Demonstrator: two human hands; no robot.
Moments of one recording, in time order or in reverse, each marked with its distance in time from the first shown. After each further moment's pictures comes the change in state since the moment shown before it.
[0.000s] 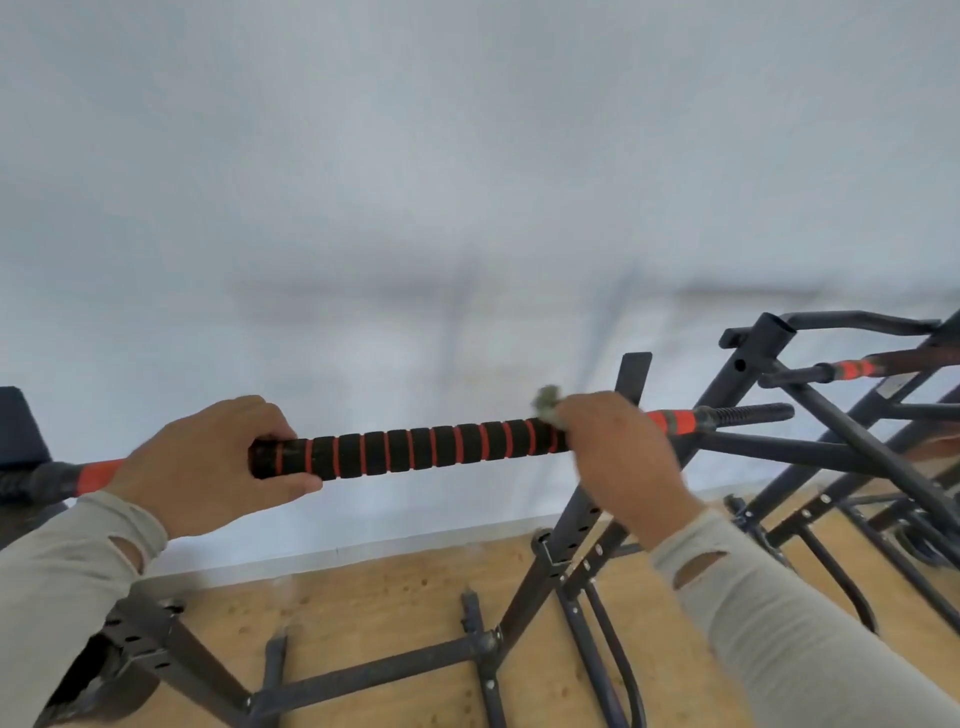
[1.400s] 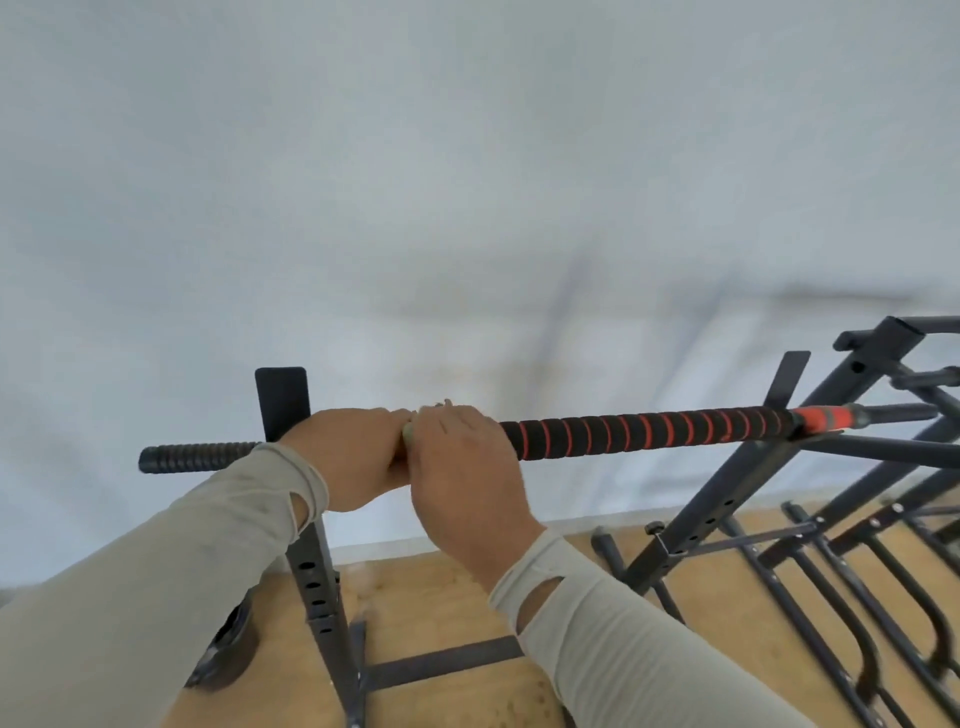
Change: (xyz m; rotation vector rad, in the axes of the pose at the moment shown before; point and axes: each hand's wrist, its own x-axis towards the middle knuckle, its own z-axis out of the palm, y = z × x) left_hand -0.015 -0.092 -0.027 0.252 -0.235 0.183; right_hand 0.021 -0.330 0.013 0.376 0.366 -0.279
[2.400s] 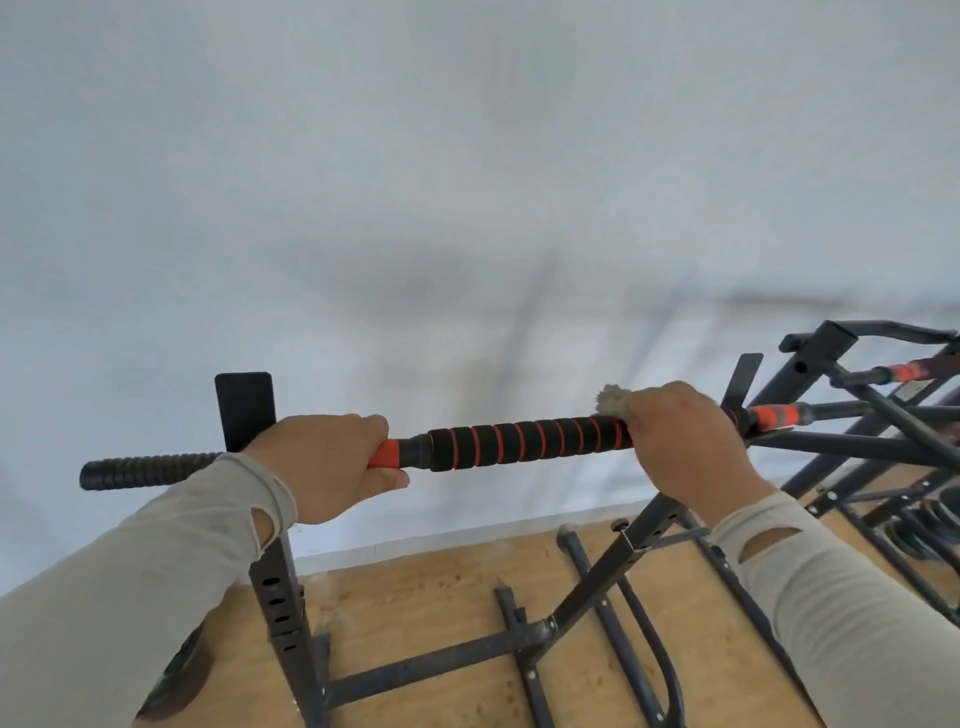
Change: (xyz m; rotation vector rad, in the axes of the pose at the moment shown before) left_hand -0.001 0.000 -0.002 -0.024 -0.053 0.004; right_hand -0.032 0.160 -0.122 -0.606 -0.401 0.311
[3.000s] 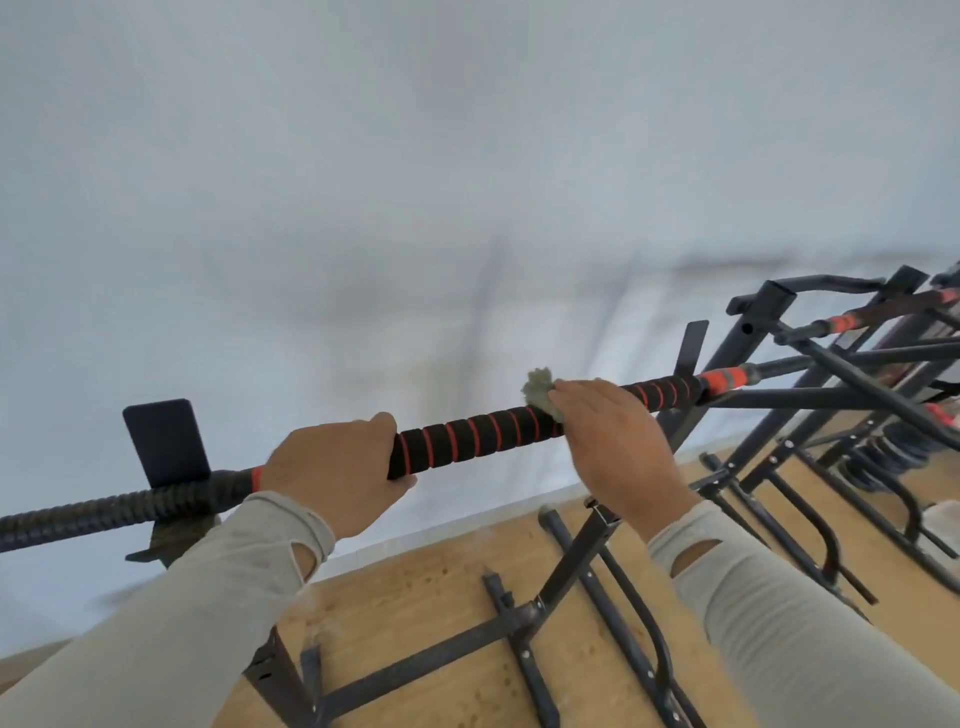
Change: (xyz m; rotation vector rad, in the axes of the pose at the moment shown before) left_hand 0.033 0.052 0.013 0.087 0.245 -0.055; right_hand -0.013 -0.009 0.051 0.238 0.317 -0.054
